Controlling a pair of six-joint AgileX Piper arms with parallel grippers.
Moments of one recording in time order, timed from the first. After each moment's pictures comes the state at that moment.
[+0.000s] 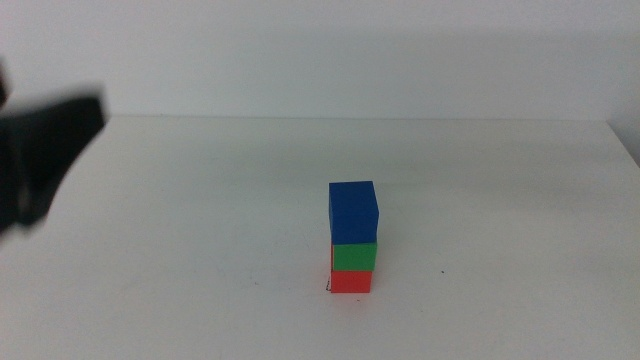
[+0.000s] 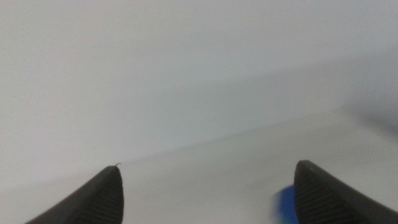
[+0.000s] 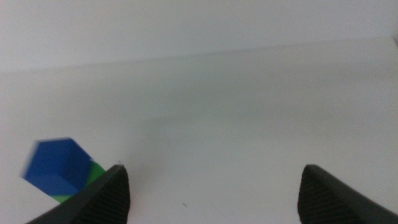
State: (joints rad) left arm -0.38 0.59 -0.75 -0.18 0.41 0.13; right arm 0.14 0.68 -0.76 0.14 0.65 0.09
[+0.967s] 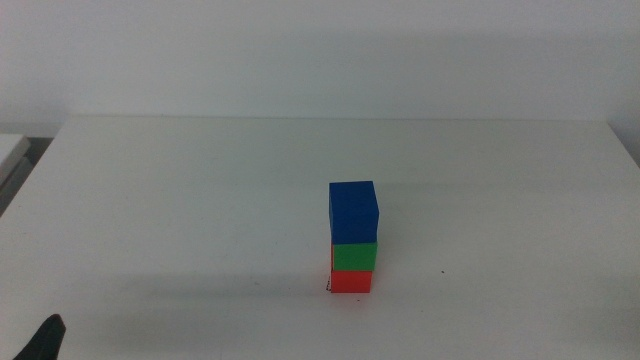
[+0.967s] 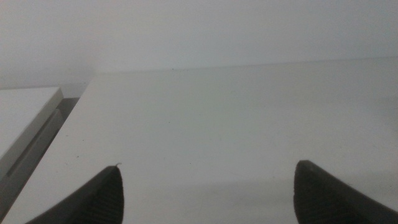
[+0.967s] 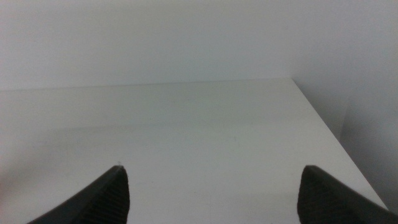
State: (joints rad) left arm -0.05 0.00 0.00 -0.14 0.27 0.13; right arm -0.01 0.00 0.00 -0.06 0.24 0.09
